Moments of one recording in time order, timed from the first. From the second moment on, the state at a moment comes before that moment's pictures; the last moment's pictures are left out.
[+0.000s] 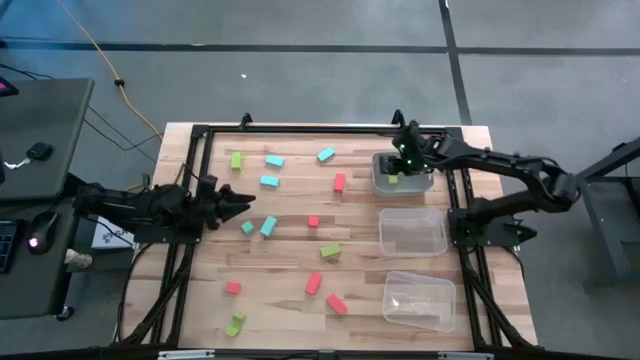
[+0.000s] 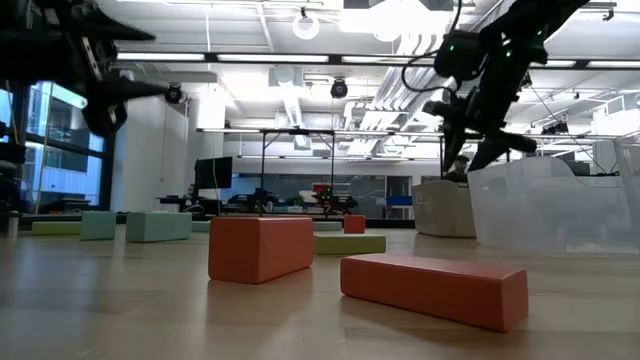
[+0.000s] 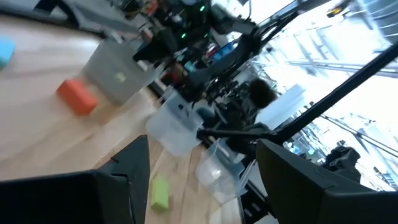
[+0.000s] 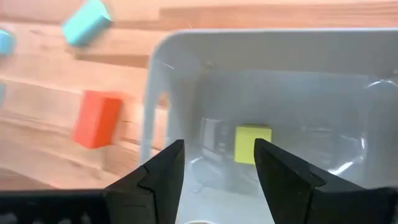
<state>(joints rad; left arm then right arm) -0.02 0.08 0.07 0.06 -0.23 -0.79 -0.56 1.25 0.81 -0.62 0.04 0.87</state>
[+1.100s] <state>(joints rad) 0.01 0.67 0.86 -0.29 -0.43 0.15 -0.56 0.99 0.81 -0.14 -0.03 0.83</state>
